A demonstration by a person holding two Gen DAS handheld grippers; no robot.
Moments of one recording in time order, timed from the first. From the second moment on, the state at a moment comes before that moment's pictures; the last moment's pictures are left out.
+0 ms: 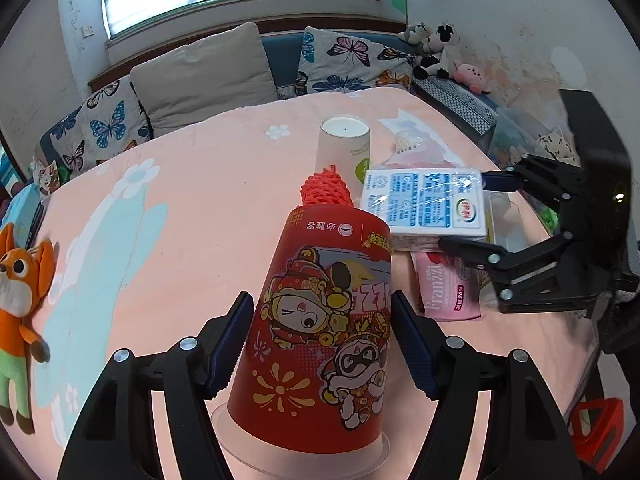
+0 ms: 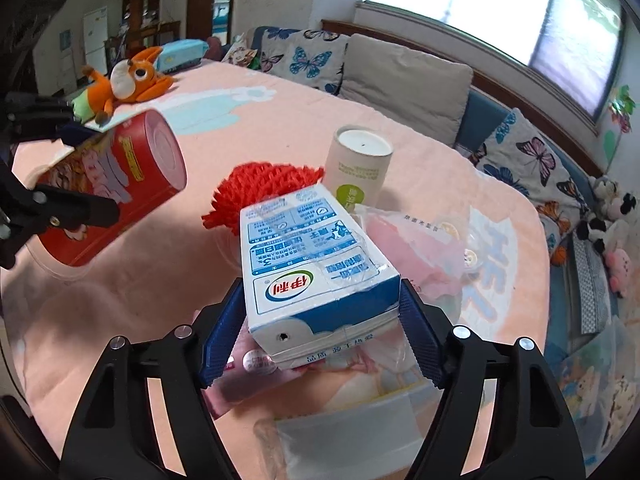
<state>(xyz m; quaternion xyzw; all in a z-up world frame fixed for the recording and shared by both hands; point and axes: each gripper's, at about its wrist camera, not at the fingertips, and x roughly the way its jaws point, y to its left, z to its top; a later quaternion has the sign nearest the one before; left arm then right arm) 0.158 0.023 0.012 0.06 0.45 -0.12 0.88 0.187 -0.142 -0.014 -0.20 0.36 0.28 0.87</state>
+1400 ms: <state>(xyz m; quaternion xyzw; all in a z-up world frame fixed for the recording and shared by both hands) 0.120 -0.151 0.067 0.10 0.39 -0.24 0.88 0.023 -0.390 0.030 -0.09 0.37 0.06 0.92</state>
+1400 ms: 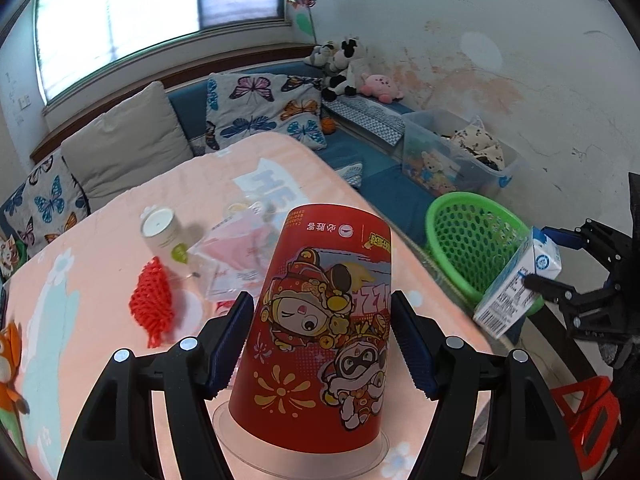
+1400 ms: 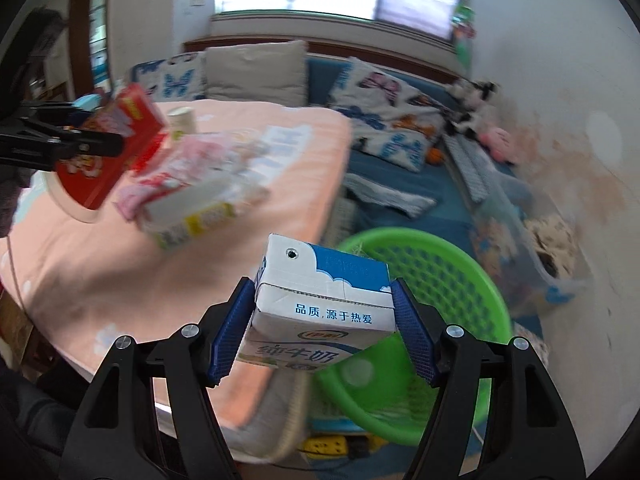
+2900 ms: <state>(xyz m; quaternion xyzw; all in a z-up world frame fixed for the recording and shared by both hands) 0.119 -0.308 0.069 0.13 0.39 -0.34 0.85 -0.004 -0.515 -0.013 -0.02 0.41 -0.08 0.91</state>
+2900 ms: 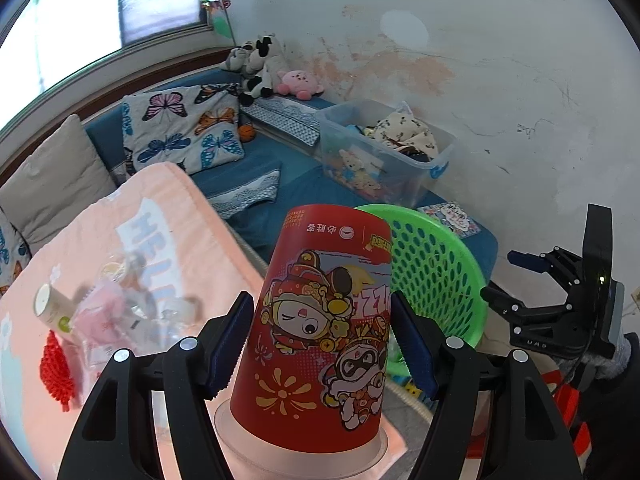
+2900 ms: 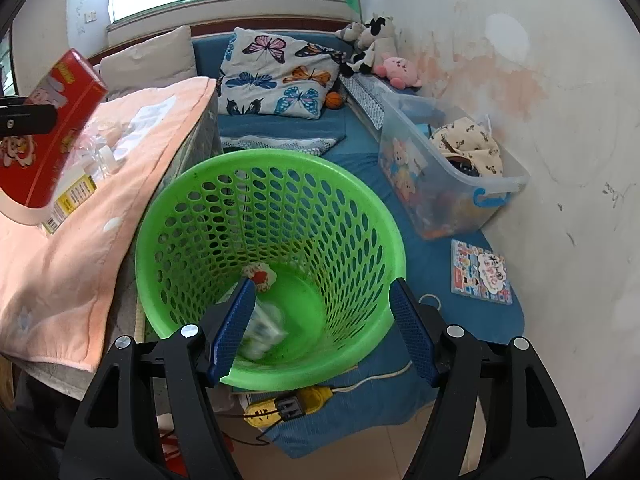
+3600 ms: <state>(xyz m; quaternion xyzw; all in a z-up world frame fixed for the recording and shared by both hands) 0.137 -0.391 0.029 0.11 0.41 -0.37 0.83 -0.016 -0.524 -0.007 0.01 0.39 -0.07 0.92</state>
